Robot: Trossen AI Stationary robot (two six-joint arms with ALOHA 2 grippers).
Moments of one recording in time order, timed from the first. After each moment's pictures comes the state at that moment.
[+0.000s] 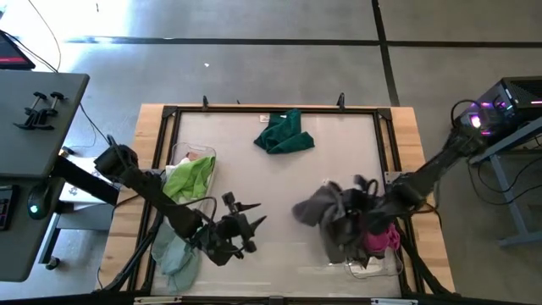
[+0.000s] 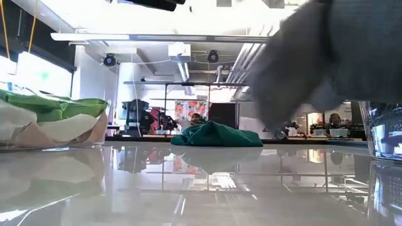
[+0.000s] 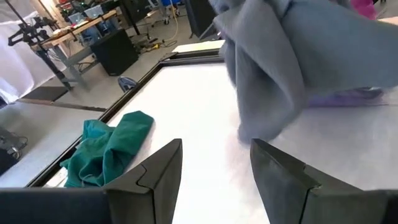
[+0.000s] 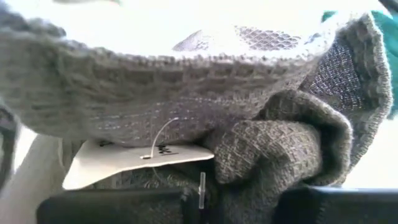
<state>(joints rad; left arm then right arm) -0.64 1.67 1.10 -0.10 -1.11 -0.31 0.68 1.14 0.95 -0.80 0.59 0.75</state>
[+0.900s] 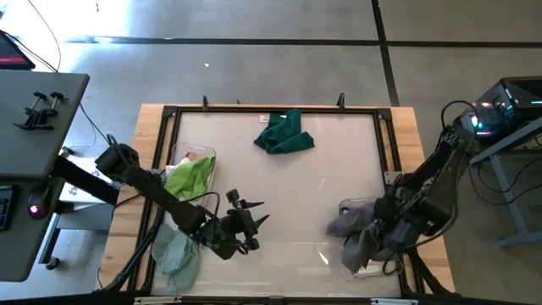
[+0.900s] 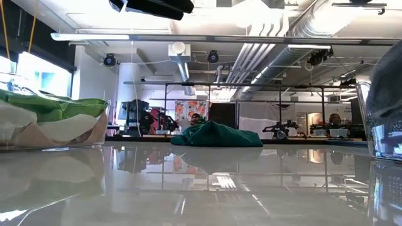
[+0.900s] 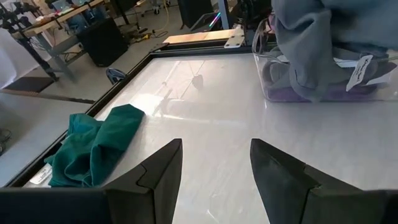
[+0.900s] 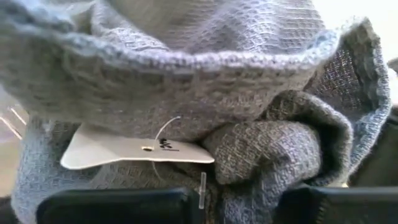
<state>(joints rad) -0.60 1.67 1.10 -0.10 -1.02 -0.32 0.92 1.27 1.23 -1.53 0.00 1.32</state>
